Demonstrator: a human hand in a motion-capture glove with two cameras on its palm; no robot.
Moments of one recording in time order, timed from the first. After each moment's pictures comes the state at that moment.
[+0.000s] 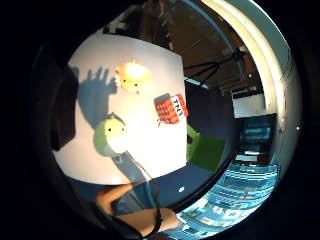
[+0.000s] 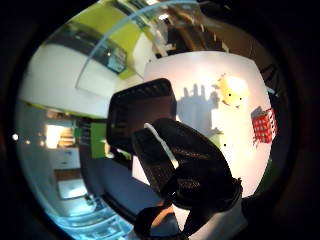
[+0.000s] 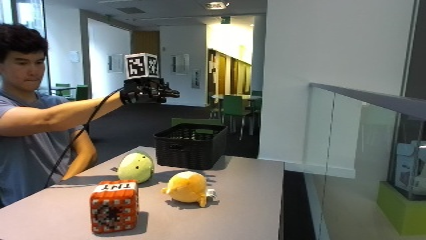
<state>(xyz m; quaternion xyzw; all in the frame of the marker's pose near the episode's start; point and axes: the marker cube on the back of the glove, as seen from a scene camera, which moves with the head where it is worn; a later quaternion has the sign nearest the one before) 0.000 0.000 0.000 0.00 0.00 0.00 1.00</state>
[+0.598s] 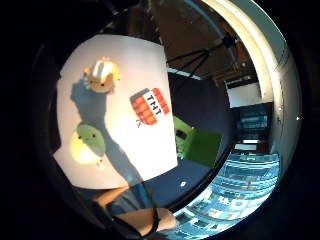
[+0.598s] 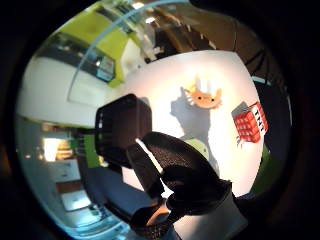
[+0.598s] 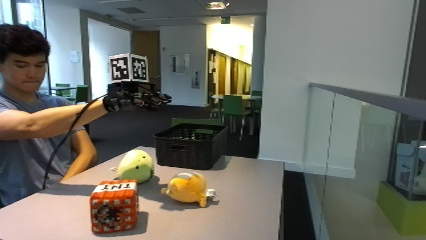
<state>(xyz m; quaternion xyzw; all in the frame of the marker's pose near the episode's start) 0.110 -0.015 0.017 -0.01 0.03 0.07 1.00</state>
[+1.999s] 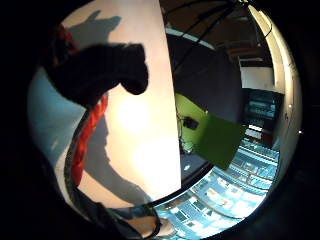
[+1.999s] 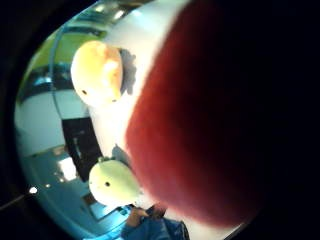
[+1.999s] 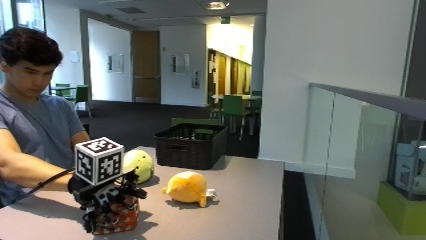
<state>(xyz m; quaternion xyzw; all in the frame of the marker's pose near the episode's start) 0.280 0.010 0.254 -0.14 -0.03 0.15 0.98</state>
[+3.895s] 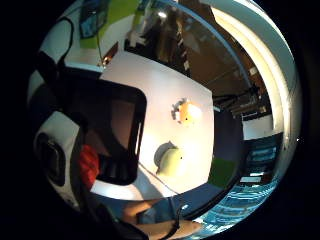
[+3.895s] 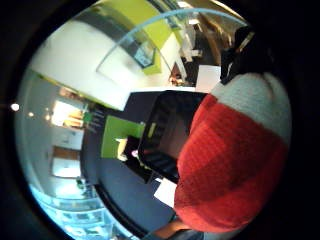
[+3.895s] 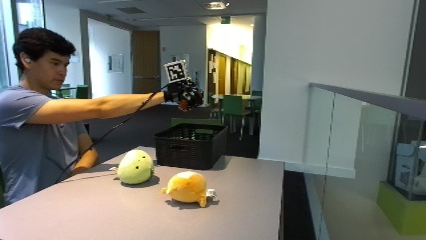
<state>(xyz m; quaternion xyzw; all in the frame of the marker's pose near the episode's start) -0.241 -0.049 0.003 0.07 -0.06 -0.14 0.99</state>
